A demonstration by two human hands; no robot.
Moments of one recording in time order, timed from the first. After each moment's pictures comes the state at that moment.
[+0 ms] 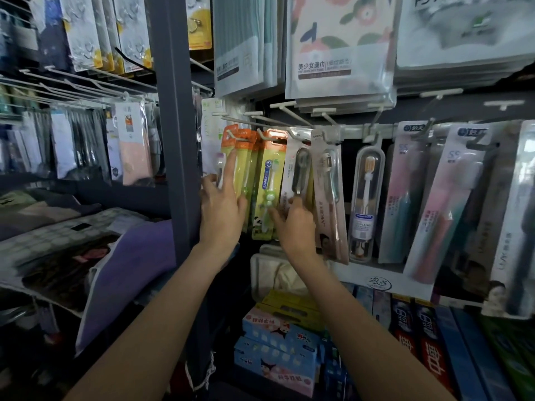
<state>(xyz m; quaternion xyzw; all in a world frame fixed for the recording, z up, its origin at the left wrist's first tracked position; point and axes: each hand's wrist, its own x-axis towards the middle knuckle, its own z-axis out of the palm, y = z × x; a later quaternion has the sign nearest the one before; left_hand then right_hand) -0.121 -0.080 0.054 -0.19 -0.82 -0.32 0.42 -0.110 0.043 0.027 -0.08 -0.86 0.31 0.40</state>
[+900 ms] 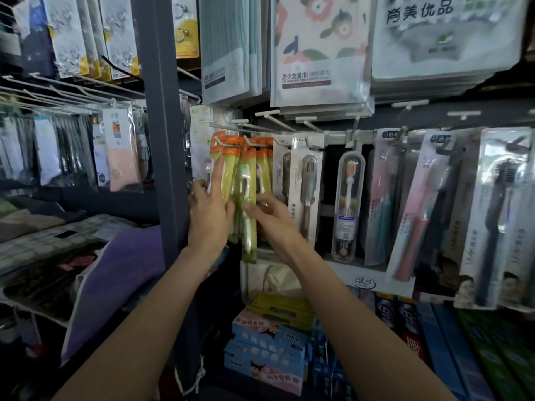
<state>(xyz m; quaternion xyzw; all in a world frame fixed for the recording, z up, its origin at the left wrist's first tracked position) -0.124 -0.081 0.054 -0.20 -0.82 -0.33 0.42 -0.094 0.035 0.047 0.10 -0.69 0.68 0.22</state>
